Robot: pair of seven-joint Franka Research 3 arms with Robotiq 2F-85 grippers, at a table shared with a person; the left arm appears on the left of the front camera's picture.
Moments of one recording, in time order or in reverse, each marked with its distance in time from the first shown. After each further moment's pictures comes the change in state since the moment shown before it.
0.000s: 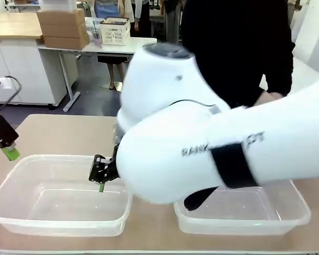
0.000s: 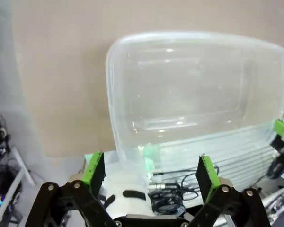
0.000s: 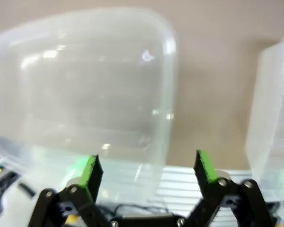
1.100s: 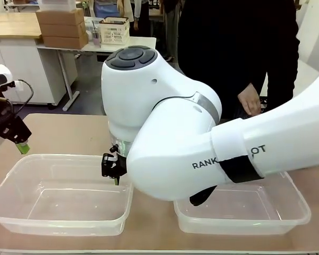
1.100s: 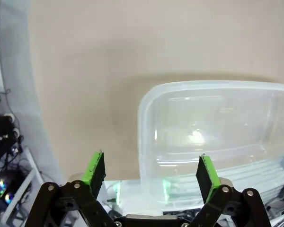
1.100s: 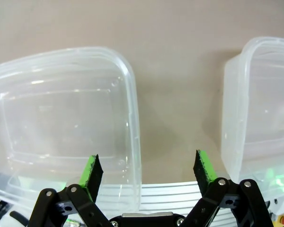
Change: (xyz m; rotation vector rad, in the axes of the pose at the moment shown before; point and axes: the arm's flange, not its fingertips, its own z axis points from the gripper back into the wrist) left arm 0.044 0.026 -0.034 0.103 -0.007 0.028; right arm 0.010 -0.001 -0.002 -0.126 -0.071 -0.054
